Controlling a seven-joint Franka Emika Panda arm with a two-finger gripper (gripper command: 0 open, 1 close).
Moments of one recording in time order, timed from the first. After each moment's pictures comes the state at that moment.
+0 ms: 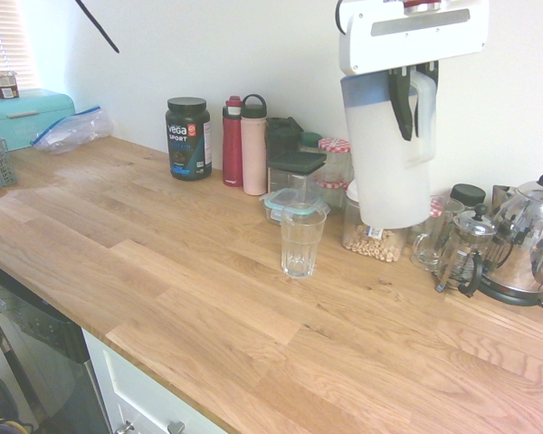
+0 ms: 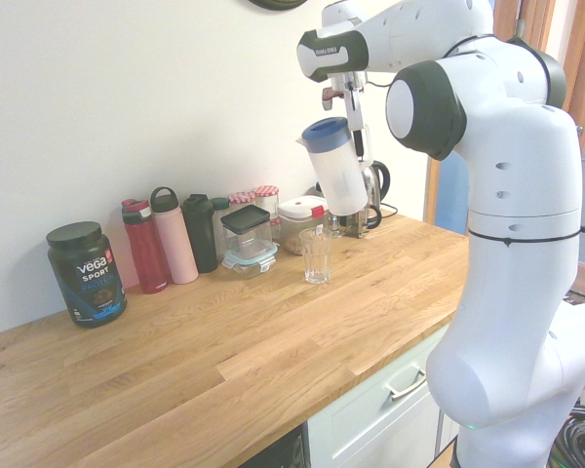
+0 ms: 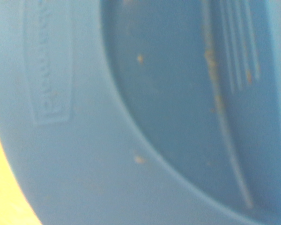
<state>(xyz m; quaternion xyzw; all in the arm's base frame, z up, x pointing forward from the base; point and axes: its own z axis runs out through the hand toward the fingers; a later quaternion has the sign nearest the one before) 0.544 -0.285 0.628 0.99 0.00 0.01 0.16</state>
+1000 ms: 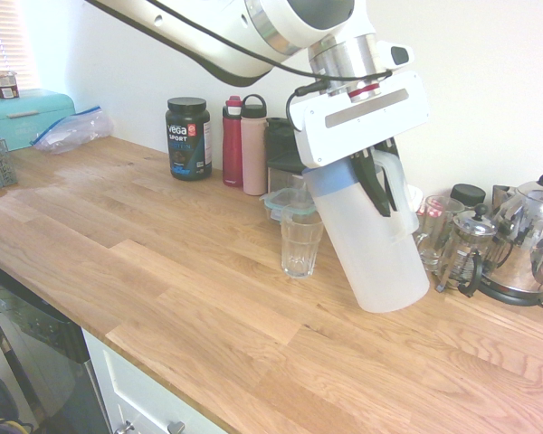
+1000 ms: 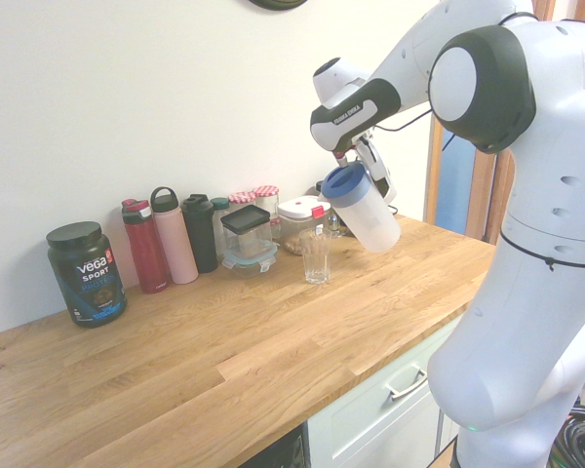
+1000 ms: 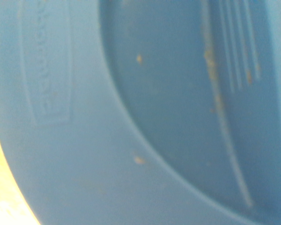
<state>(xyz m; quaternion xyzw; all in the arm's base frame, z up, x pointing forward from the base) 0.486 -0.235 0.535 0.96 0.10 -0.04 0.27</state>
